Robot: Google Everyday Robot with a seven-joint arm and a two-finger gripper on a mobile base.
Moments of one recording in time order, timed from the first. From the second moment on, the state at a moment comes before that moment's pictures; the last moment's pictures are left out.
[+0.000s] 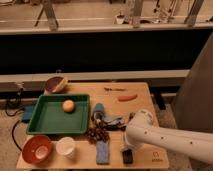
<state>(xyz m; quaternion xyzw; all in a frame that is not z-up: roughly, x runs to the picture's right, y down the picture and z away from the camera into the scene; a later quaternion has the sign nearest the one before) 0.125 0.319 0.742 -0.22 -0.28 -0.65 0.67</state>
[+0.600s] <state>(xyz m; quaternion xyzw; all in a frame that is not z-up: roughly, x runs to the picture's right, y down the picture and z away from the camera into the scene) 0.216 0.337 0.743 -0.25 -0.24 -0.63 0.70</state>
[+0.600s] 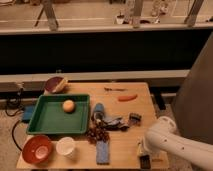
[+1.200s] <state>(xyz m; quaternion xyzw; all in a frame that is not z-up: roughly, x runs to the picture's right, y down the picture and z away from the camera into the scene) 0.242 0.278 0.784 -0.24 -0.23 -0.56 0.76</state>
